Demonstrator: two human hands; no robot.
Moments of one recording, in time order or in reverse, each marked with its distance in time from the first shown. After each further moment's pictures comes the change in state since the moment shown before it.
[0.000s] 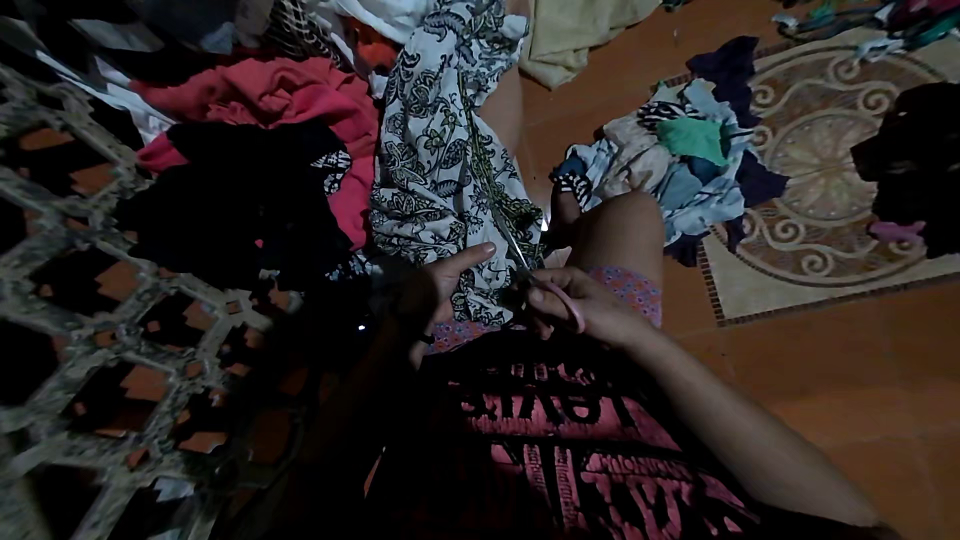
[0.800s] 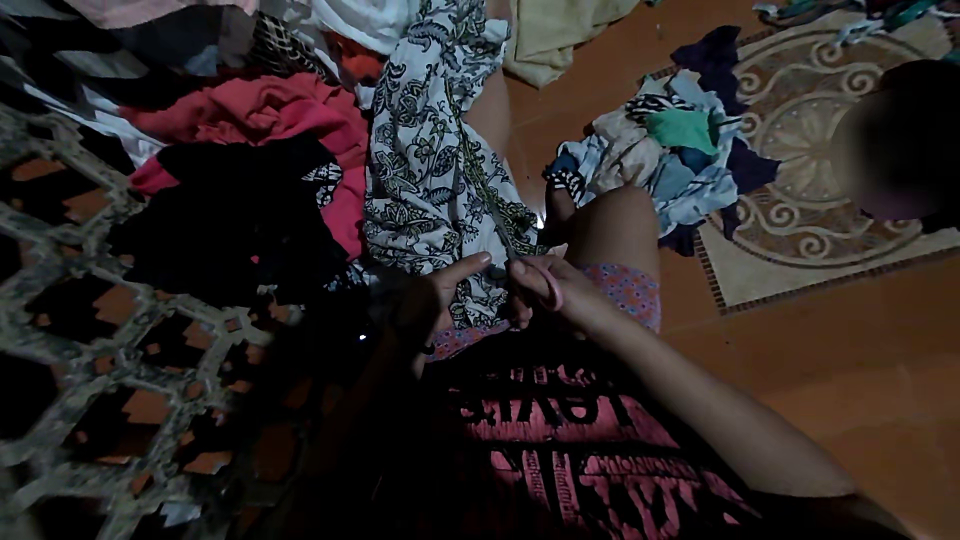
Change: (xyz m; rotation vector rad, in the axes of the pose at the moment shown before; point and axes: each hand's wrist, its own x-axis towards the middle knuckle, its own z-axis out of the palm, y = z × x) left_hand 0.002 -0.014 -0.003 -0.007 -0.062 0.046; right_hand 0.017 -0.009 0.018 0.143 0.146 0.024
